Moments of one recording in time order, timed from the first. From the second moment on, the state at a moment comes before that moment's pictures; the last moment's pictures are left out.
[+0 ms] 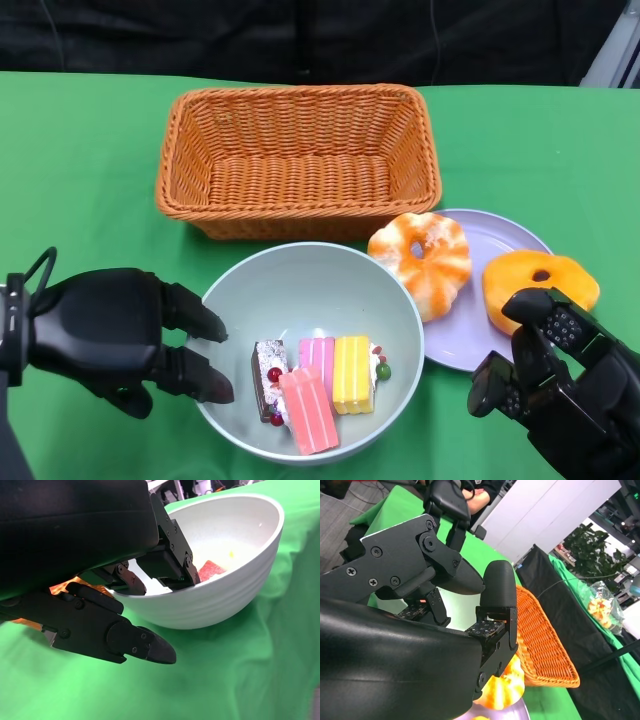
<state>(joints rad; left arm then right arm) -0.87 0.72 -0.95 0.87 1.43 -1.19 0.93 0.28 -0.04 -0.05 -0.69 0.93 0.64 -0.18</state>
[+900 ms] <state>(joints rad) -0.90 0.63 -1.10 0.96 1.45 -0.98 1.10 0.28 -0.03 -0.04 -0.70 0.92 0.64 -0.20</state>
